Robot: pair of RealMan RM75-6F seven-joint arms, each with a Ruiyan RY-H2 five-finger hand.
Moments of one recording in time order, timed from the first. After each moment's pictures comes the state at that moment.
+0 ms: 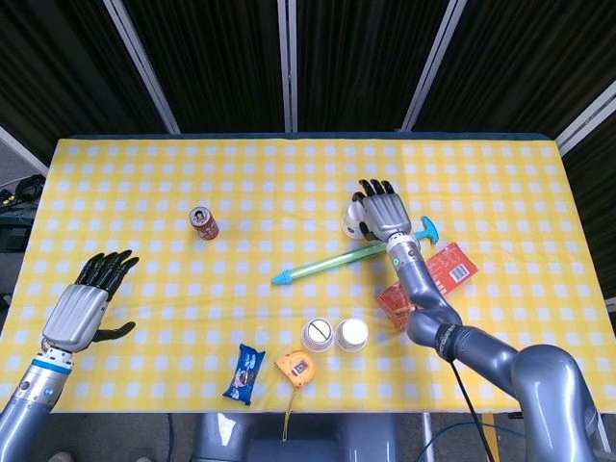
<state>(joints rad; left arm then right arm) -0.30 -1.18 0.01 -1.66 1.51 1.33 0.05 1.01 -1.73 0.30 -0.90 -0.87 0.70 -0.28</state>
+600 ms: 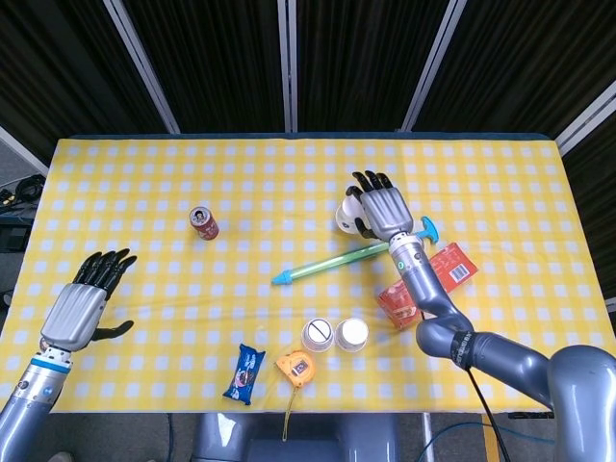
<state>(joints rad) -0.30 -1.19 0.00 -1.66 1.50 1.32 0.06 0.96 -1.57 0.31 -1.19 -0.93 0.84 -0.31</state>
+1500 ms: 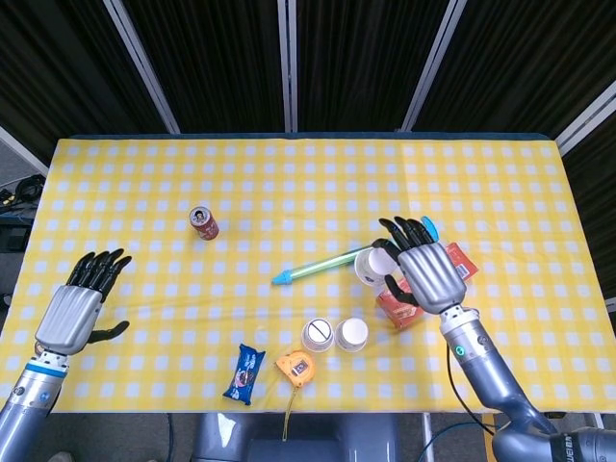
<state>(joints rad) -0.27 -1.17 -0.01 -1.70 1.52 1.35 0.13 0.65 -1.15 0.17 -2.03 -1.12 1.19 -0.43</state>
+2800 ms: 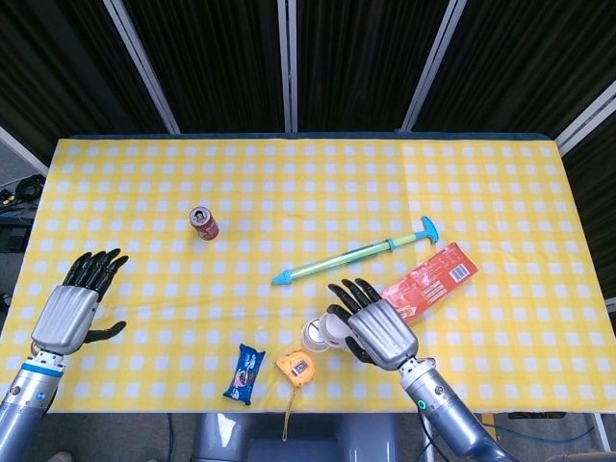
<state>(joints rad) -0.26 -1.16 -0.02 -1.70 1.51 1.34 0.11 0.62 -1.32 0.02 -2.12 -1.21 1.18 -0.68</state>
